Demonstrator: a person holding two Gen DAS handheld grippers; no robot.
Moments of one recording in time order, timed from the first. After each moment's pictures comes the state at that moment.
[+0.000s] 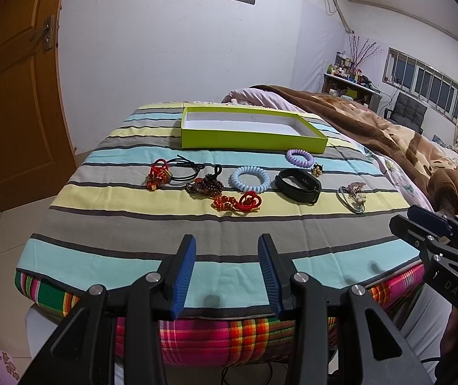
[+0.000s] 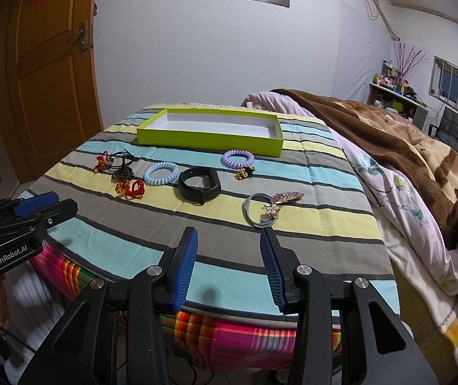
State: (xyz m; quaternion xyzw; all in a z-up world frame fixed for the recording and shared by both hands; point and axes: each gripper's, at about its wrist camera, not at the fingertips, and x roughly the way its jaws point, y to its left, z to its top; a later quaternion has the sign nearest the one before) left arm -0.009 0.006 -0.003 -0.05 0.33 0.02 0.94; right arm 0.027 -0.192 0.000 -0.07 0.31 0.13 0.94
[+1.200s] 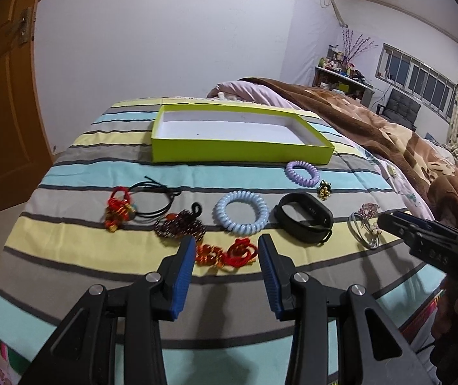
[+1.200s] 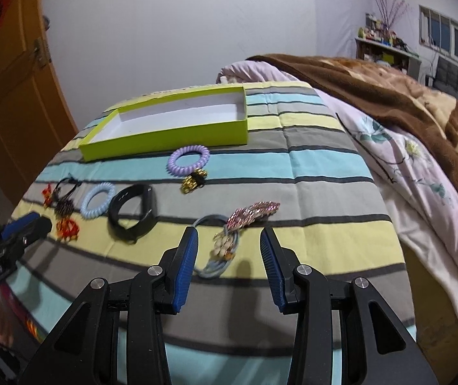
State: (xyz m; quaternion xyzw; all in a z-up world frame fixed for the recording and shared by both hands) left arm 0.073 0.006 -0.012 -0.06 0.35 -0.02 0.93; right arm 0.132 -0.230 -0.028 0.02 0.38 0.11 0.92
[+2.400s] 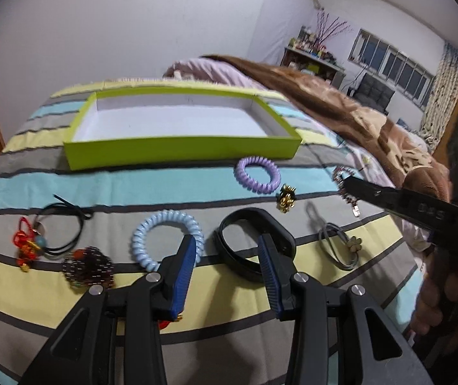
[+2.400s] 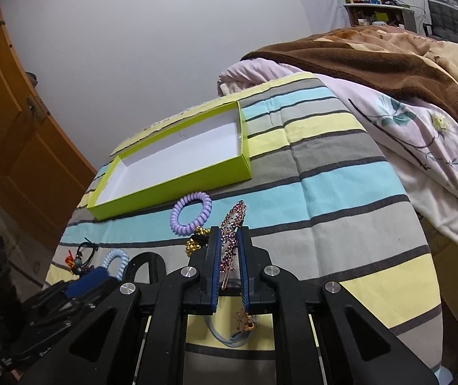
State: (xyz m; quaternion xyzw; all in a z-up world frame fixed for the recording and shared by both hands) left arm 0.135 -0.027 -0.027 -0.08 0.40 -0.11 0.91; right arm 0.188 -0.251 -0.017 0.15 0.38 0.15 0.90
